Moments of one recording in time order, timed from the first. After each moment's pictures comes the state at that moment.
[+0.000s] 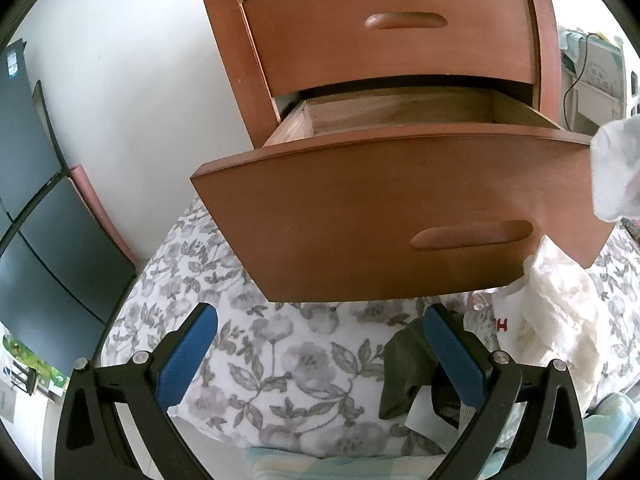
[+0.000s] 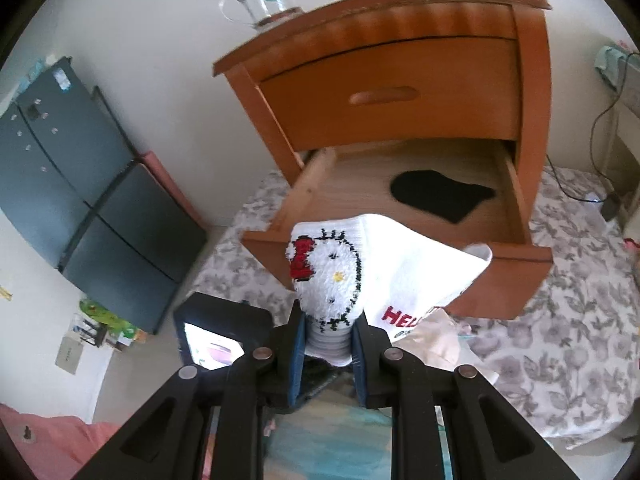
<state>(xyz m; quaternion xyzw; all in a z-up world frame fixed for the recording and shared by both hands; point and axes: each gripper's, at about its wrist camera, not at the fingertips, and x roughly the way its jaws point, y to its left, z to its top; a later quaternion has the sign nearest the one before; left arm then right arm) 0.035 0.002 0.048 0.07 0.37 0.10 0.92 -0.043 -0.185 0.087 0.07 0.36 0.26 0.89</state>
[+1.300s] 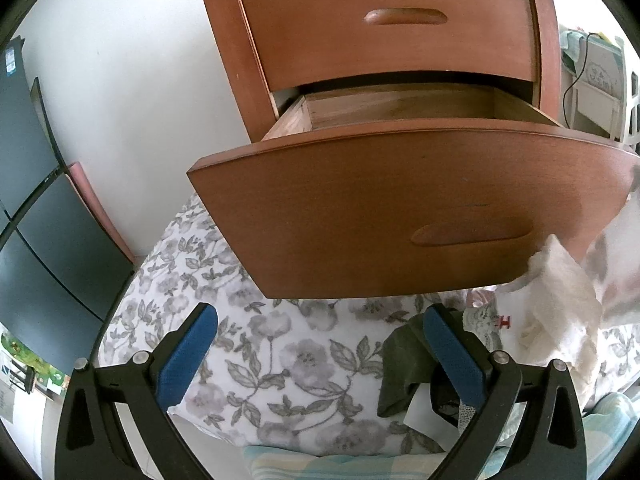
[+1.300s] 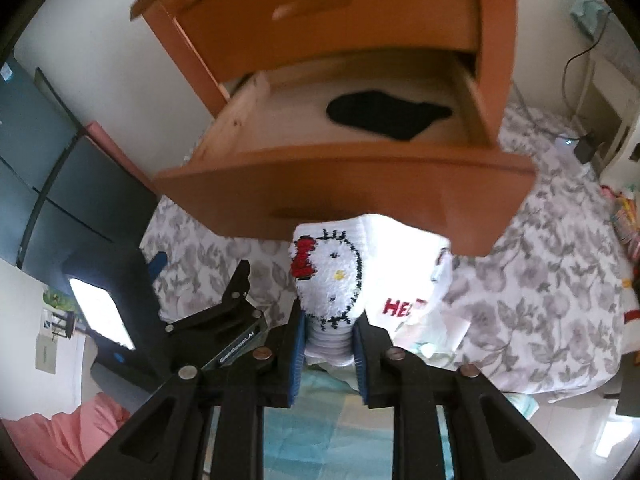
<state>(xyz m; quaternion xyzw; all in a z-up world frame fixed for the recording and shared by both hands) 0.037 0.002 0.046 0.07 0.38 0.10 0.92 -0.009 -0.202 0.010 0.05 0.47 0.18 0.86</state>
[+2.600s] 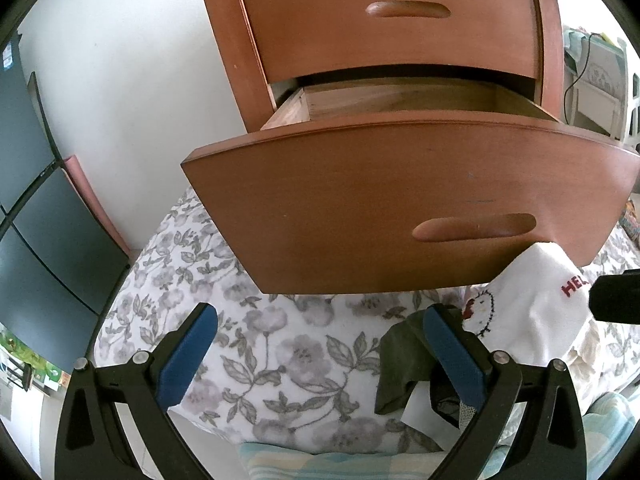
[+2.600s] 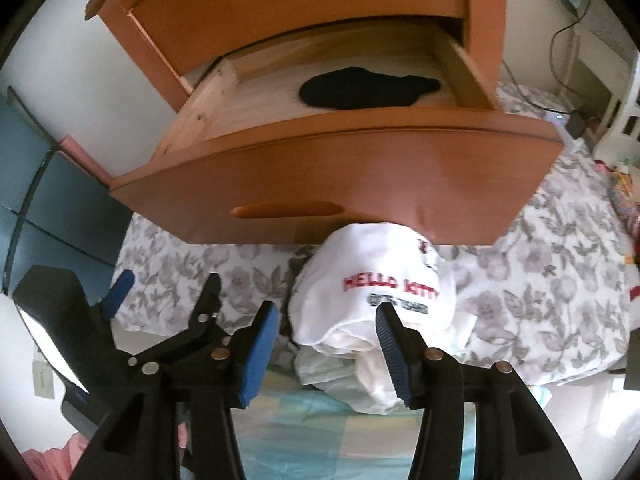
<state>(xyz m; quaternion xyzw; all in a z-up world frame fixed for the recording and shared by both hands) 0.039 0.005 0.043 0.06 0.39 0.09 0.91 0.011 -0.199 -0.013 0.07 0.48 0.13 0.86</state>
